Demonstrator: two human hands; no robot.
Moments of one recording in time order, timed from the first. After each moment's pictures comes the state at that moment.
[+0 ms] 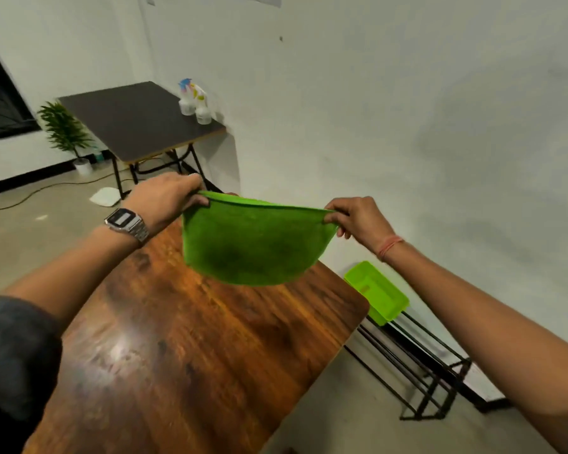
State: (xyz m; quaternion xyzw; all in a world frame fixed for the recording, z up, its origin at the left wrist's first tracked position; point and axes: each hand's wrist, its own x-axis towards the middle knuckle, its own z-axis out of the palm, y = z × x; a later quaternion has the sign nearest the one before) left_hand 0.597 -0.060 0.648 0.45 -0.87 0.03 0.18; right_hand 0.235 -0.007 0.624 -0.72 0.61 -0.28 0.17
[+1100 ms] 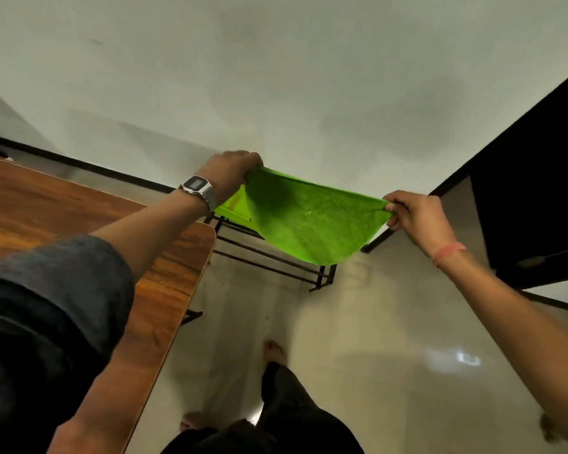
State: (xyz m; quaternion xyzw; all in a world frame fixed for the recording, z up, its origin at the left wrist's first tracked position) left_hand 0.086 -0.026 0.474 0.22 -0.95 -0.19 0.07; right_hand -0.143 0.263 0.480 -0.40 0.85 -0.31 0.14
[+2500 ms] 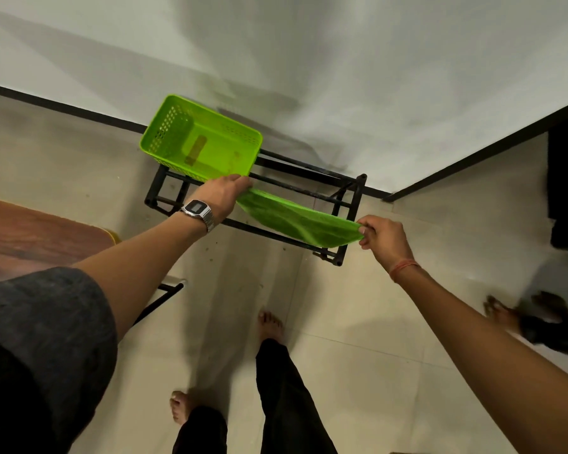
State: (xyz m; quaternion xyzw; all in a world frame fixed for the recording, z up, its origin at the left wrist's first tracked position) left_hand -0.027 -0.055 0.143 0.23 -0.94 -0.22 -0.11; right_hand -0.228 0.227 0.139 -0.26 0.89 -0.24 0.29
